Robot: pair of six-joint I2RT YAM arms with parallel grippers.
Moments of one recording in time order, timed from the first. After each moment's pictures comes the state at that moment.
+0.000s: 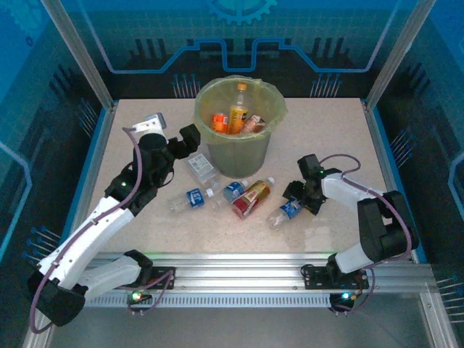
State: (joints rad) left arm -0.49 1.02 1.01 -0.27 -0.38 -0.63; right arm 0.26 1.50 0.77 -0.62 -0.08 0.82
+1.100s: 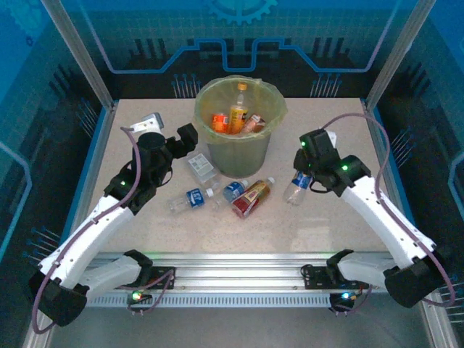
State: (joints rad) left arm -0.46 1.02 1.01 -0.29 -0.38 -0.64; right arm 0.49 1.16 1.22 -0.92 0.41 0.64
